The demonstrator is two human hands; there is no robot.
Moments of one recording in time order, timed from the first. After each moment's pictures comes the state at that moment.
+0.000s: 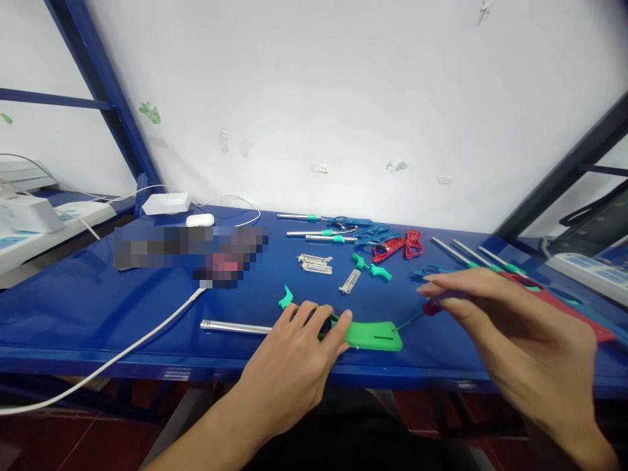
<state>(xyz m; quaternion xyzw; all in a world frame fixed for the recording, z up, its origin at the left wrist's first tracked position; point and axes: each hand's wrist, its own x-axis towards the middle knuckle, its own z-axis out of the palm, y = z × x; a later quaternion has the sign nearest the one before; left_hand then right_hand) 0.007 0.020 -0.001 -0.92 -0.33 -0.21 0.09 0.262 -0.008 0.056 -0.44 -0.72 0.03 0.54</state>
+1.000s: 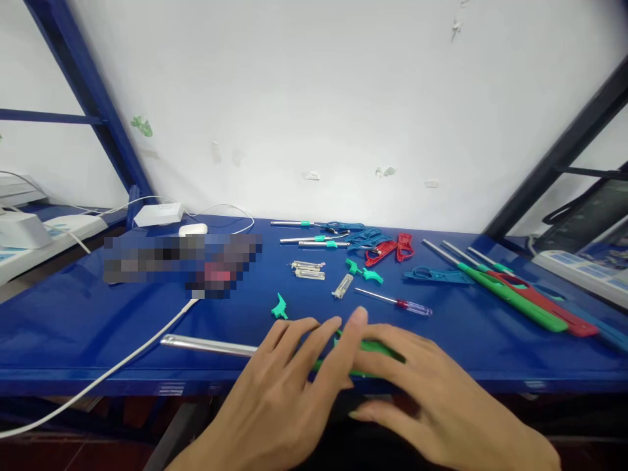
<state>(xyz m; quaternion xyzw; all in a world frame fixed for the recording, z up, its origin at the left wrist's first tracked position) -0.002 -0.001 0.019 -0.89 -0.26 -0.35 0.16 0.245 -0.024 0.033 -0.40 -0.90 0.04 0.19</state>
